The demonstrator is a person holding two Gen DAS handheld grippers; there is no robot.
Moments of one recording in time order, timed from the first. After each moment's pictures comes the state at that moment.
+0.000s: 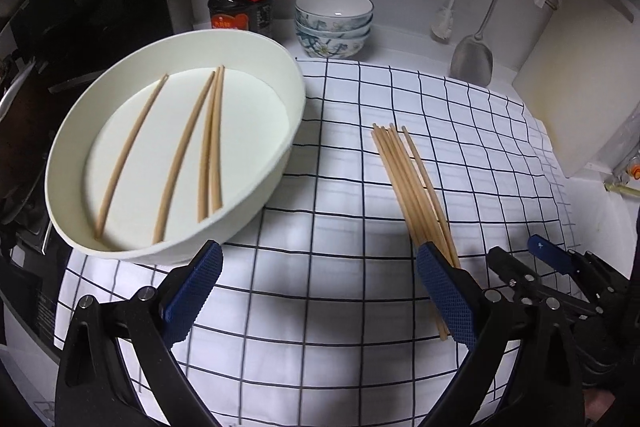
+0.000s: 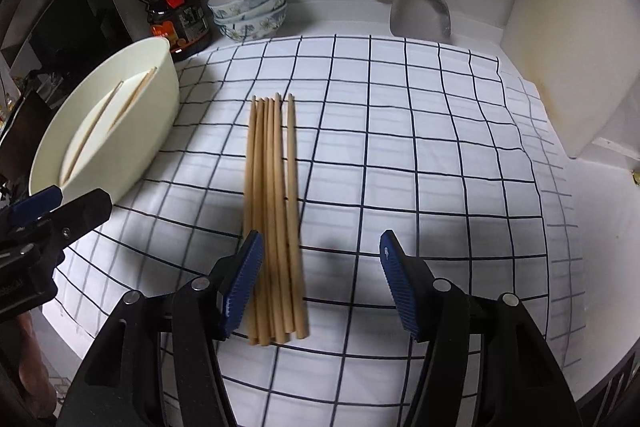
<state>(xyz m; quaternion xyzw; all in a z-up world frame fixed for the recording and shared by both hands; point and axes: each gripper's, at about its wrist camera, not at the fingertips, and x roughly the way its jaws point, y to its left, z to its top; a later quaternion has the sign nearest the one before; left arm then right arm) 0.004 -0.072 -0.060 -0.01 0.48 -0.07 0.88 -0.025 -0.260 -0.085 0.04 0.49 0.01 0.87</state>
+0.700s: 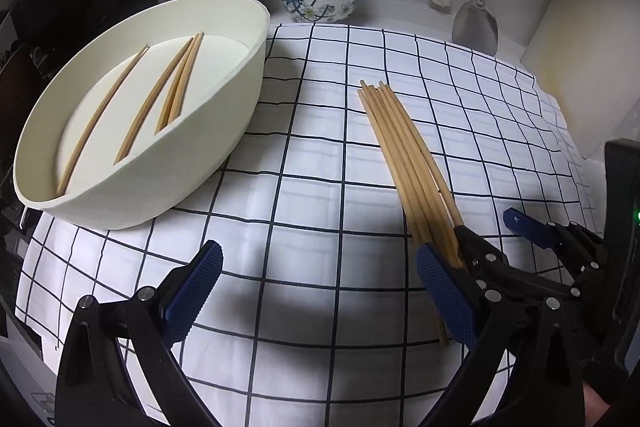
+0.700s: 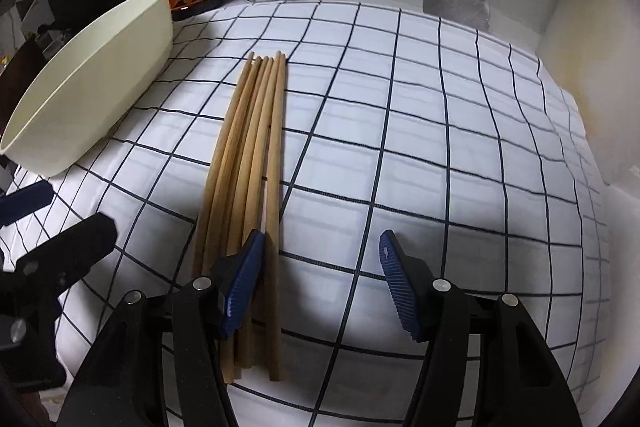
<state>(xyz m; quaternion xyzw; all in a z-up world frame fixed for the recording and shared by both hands) -0.001 -0.105 -0.108 -0.01 0.48 -0.05 0.87 -0.001 -0.258 -0.139 -0.02 0.49 0.05 0.87</state>
